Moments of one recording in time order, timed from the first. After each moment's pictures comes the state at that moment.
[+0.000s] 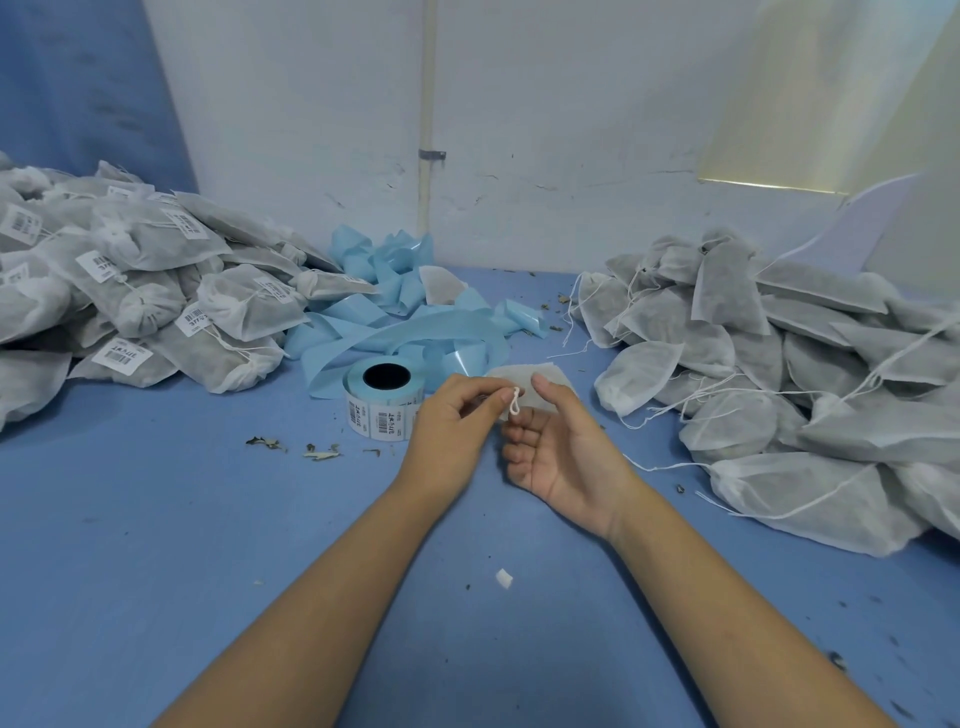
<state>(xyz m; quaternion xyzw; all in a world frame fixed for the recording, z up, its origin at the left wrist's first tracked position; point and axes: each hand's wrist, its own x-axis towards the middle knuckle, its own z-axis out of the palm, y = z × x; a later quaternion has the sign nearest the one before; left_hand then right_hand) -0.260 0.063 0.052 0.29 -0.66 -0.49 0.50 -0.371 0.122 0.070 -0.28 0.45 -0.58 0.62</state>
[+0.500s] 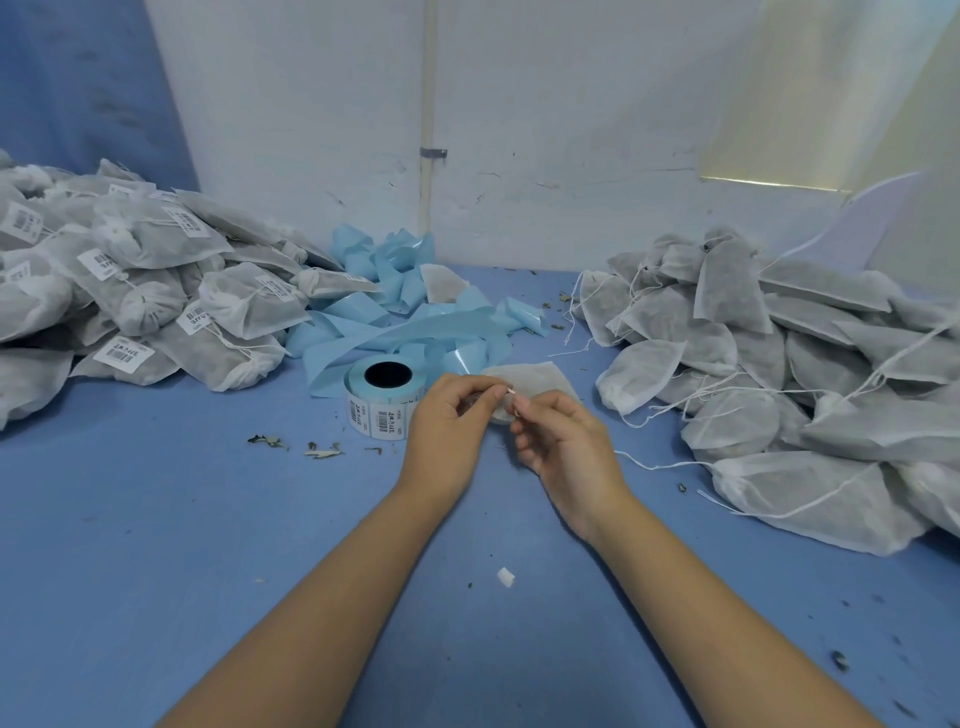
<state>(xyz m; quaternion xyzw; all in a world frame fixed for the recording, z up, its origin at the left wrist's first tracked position) -0.260 0.062 0.050 0.32 -0.66 -0.45 0.51 -0.364 0.121 0.058 -0.31 0.47 -0.69 0.45</state>
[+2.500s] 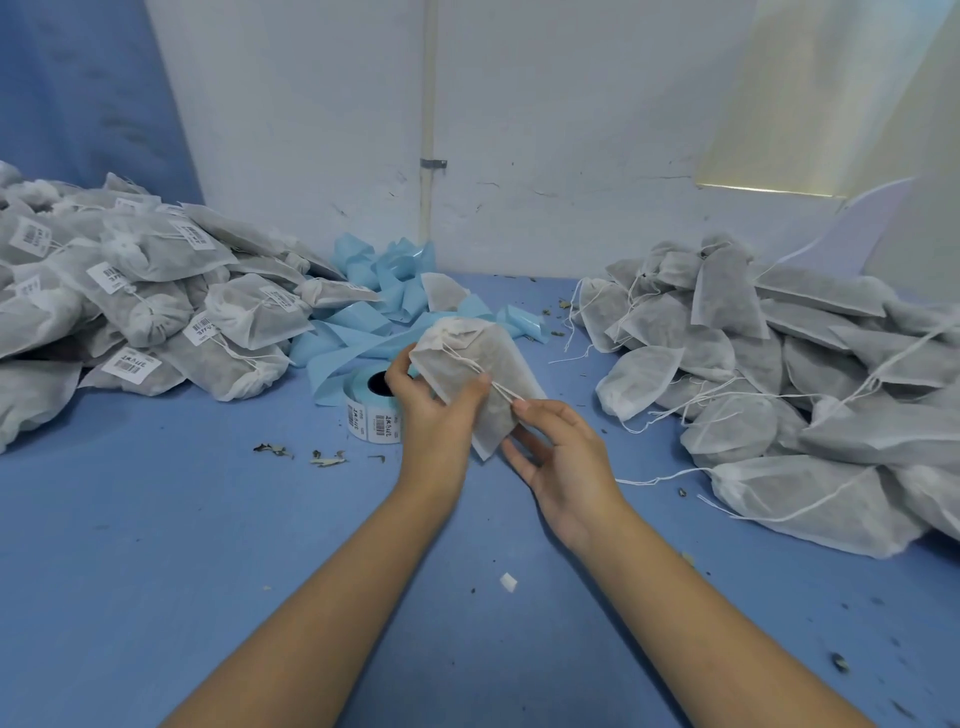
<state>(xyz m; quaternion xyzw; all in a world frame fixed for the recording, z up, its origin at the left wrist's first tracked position) -0.258 0.069 0.068 0.30 -0.47 -0.59 0.59 -0.353 0.119 0.058 -0.22 0.42 -0.74 0.48</state>
